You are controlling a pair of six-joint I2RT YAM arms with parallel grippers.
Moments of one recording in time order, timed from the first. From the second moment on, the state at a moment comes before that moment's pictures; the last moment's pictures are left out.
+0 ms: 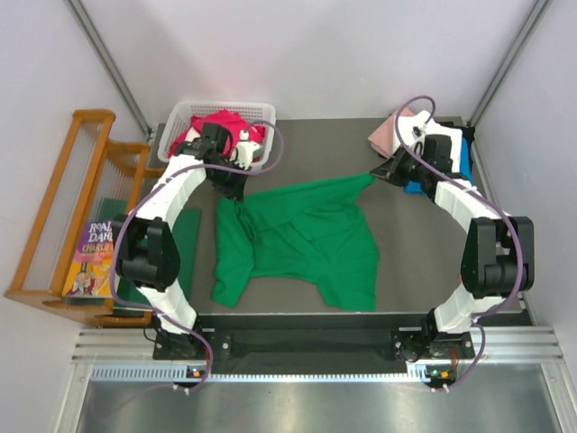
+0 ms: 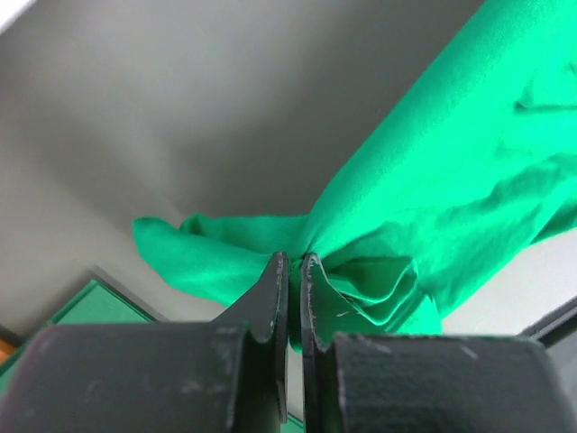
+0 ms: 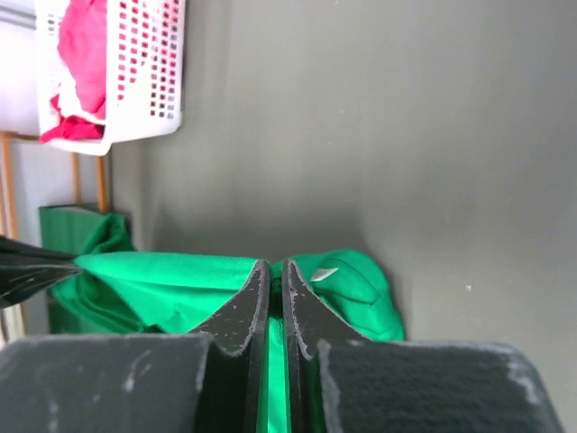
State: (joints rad) left arm -0.21 1.75 1.55 -0.94 0.30 0.38; right arm 0.02 1.64 1.10 -0.05 -0.52 0.59
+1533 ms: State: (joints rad) left arm -0.44 1.79 1.36 -1.13 0.33 0.33; right arm 0.04 1.79 1.23 -0.07 -0.30 0.53
